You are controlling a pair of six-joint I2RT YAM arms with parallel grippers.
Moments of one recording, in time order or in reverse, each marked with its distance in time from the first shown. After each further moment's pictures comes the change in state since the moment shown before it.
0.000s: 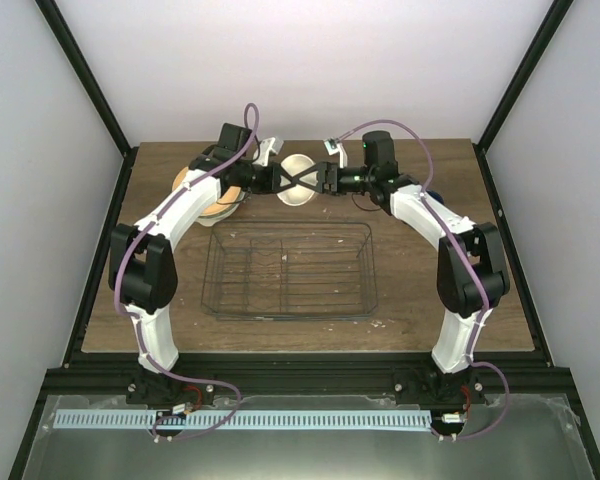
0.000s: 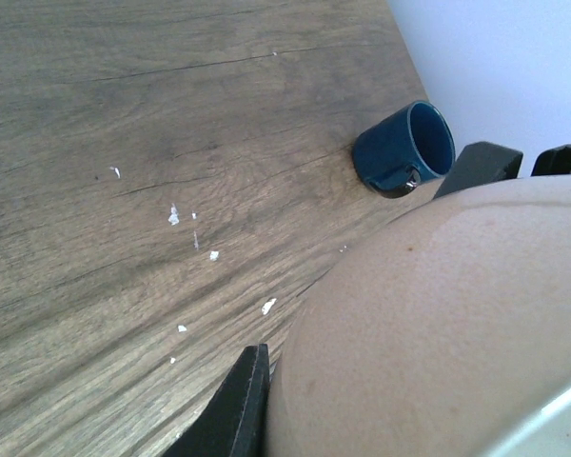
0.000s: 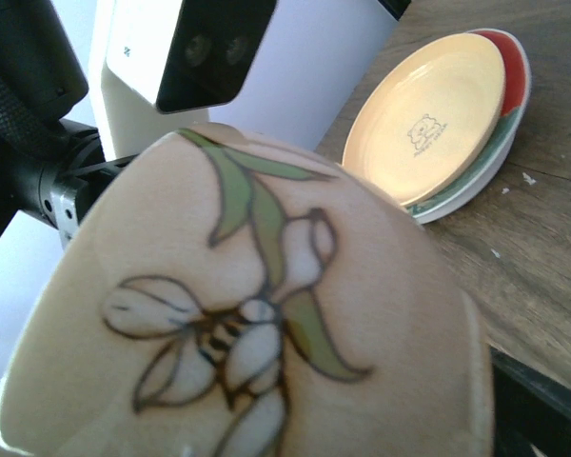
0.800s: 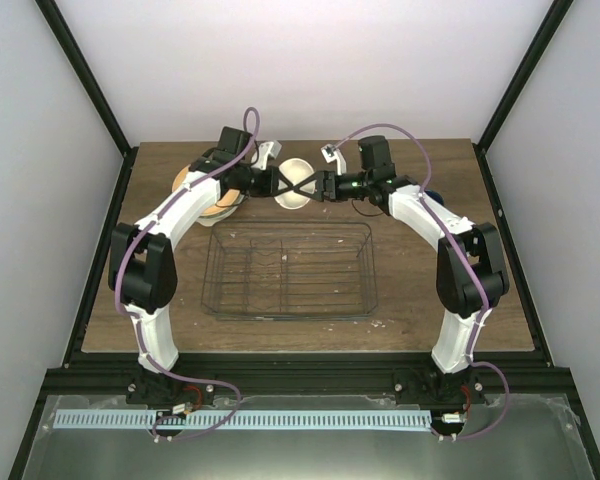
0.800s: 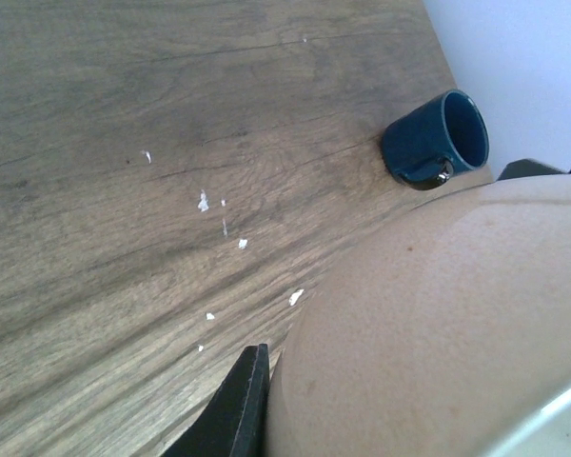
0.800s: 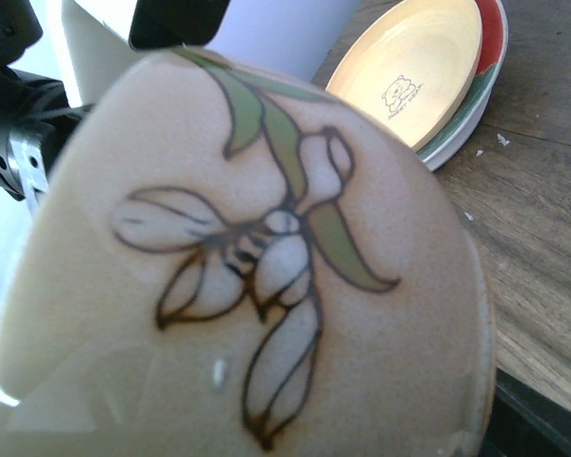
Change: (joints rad) left arm 0.006 0.000 -0.025 -0.003 -0.033 0.023; right arm 0.006 0.000 0.002 -0.137 0.043 -0.124
